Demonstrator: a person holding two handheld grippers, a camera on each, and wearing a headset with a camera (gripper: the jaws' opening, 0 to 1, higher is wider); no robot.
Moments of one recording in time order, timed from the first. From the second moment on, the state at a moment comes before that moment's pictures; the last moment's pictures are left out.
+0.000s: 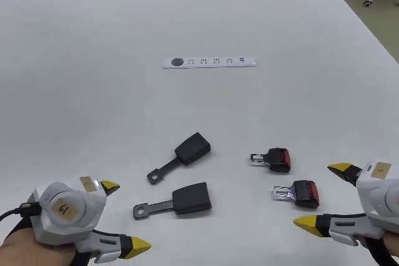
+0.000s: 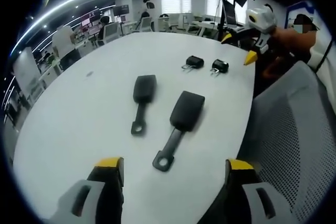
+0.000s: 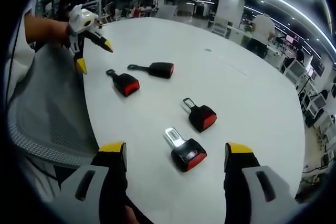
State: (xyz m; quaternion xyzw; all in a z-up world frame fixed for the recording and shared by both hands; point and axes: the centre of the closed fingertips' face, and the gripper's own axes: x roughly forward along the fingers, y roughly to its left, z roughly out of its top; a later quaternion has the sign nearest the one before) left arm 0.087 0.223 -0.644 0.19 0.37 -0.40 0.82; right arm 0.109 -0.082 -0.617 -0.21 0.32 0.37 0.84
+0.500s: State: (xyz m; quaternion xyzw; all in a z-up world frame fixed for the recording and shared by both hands) left arm 0.097 0.181 -0.649 0.25 0.34 -0.47 0.78; right arm 0.121 -0.079 -0.633 -0.25 0.33 0.41 0.81
